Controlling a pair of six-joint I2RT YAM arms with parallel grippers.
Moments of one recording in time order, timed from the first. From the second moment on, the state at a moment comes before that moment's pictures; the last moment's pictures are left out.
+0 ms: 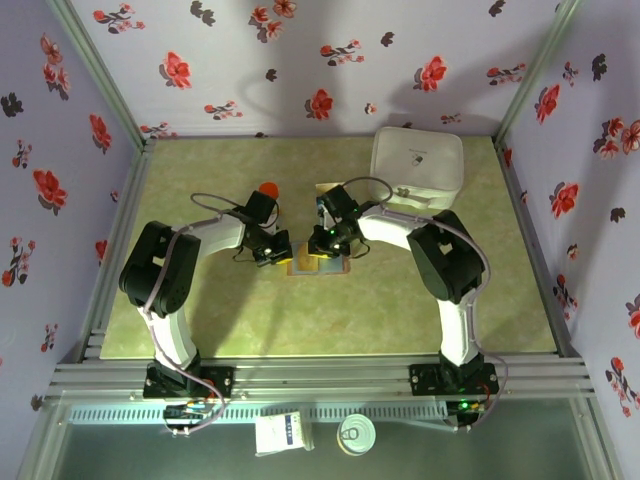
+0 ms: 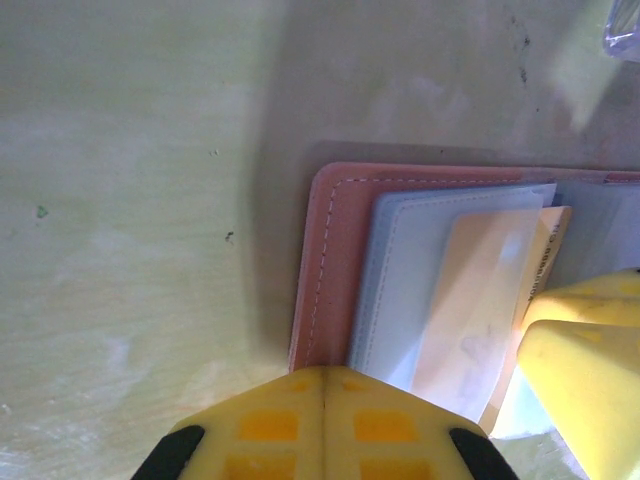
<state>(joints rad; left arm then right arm) -0.48 1.84 1.06 -0.44 0.39 -0.67 0.65 2.02 1.32 -0.45 -0.43 0.66</state>
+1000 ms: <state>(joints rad) -0.52 1.86 1.15 -0.51 0.37 -0.67 0.65 1.96 1.28 -0.44 -0.45 0.67</state>
